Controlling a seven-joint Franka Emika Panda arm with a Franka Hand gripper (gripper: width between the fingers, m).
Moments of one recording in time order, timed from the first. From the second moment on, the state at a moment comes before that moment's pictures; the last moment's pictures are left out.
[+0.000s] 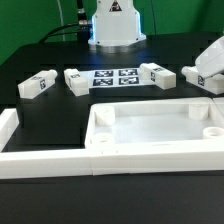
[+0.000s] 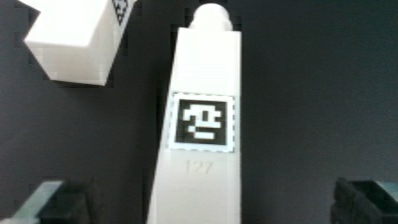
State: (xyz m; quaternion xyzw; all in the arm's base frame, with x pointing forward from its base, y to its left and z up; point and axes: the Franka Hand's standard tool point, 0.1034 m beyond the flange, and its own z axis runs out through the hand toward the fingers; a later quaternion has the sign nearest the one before) arm 0.444 0.187 0.034 0.88 0.22 -0.40 0.08
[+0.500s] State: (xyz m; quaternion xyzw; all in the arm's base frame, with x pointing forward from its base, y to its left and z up) arm 0.434 0.181 0.010 0.88 0.21 -0.42 0.09
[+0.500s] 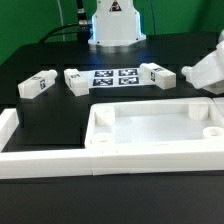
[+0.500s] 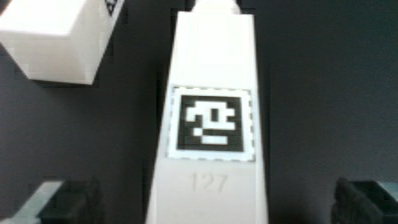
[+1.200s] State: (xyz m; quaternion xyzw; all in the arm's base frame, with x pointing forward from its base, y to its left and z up) arm 0.434 0.181 0.010 0.88 0.21 -0.42 0.09
